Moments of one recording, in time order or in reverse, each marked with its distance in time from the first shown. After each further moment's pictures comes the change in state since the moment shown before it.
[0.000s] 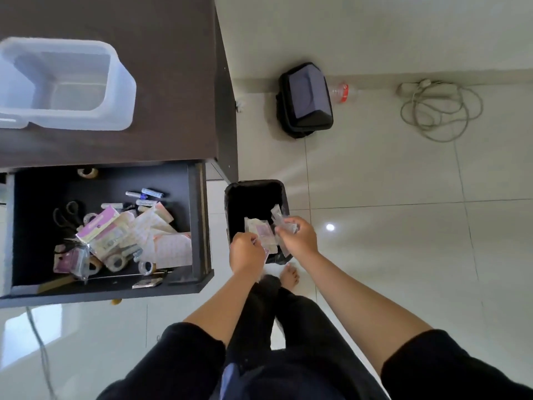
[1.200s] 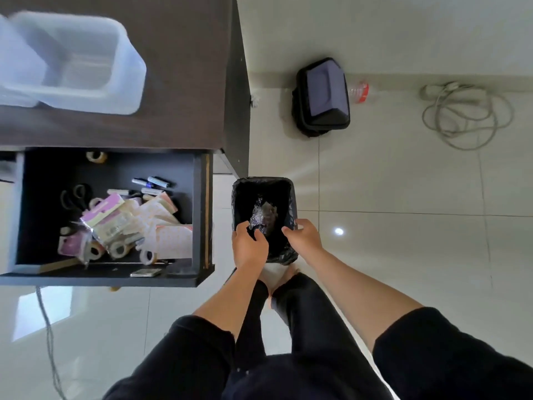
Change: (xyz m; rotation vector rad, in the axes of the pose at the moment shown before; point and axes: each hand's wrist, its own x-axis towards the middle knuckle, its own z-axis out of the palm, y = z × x) left_hand 0.027 -0.018 0.037 -0.232 0.075 -0.161; right_hand 0.047 0.035 0.013 -0.104 -0.124 0.190
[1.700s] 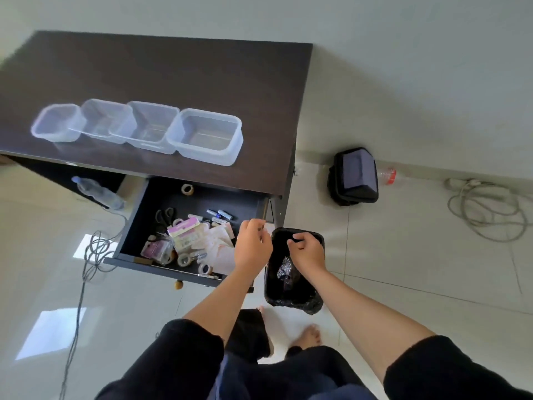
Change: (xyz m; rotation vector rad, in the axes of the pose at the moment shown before) left_hand -0.050 0.066 -0.148 0.057 0.212 0.451; right_hand -0.110 -0.096 0.014 -0.015 0.049 -0.425
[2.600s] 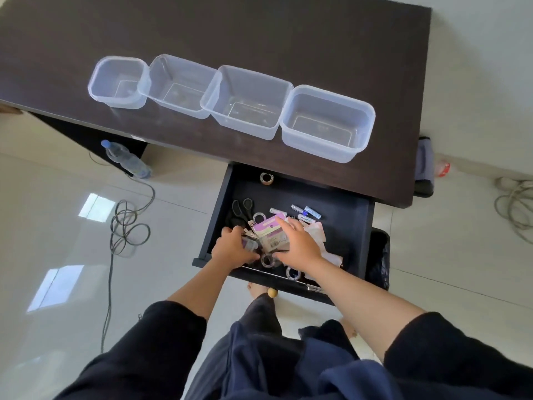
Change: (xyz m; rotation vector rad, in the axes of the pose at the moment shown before) left_hand 0.110 -0.248 -0.176 0.372 -0.426 -0.288; right_hand 0.006 -0.100 0.248 -0.666 -0.400 -0.327
